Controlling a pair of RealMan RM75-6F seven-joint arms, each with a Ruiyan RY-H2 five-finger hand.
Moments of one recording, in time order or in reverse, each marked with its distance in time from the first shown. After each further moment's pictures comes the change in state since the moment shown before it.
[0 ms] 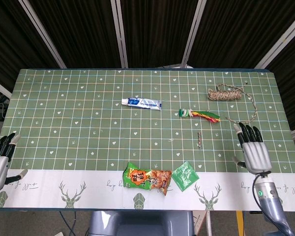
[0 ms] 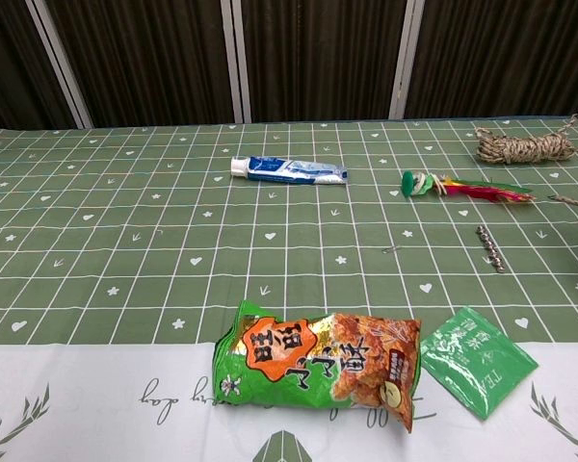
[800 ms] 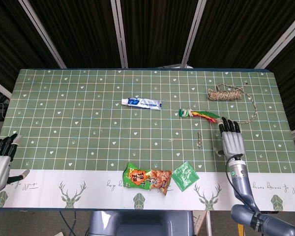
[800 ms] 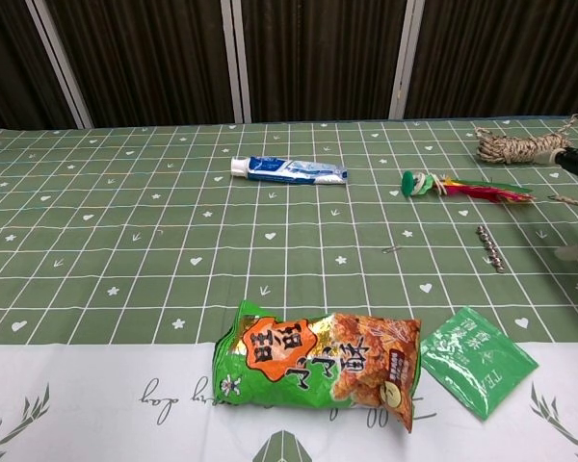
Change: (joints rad) left arm -0.011 -0.018 -0.004 0.007 -0.024 -0.030 -0.013; right arm 0.166 -0.288 0.077 0.266 0.252 -0.146 -0.099
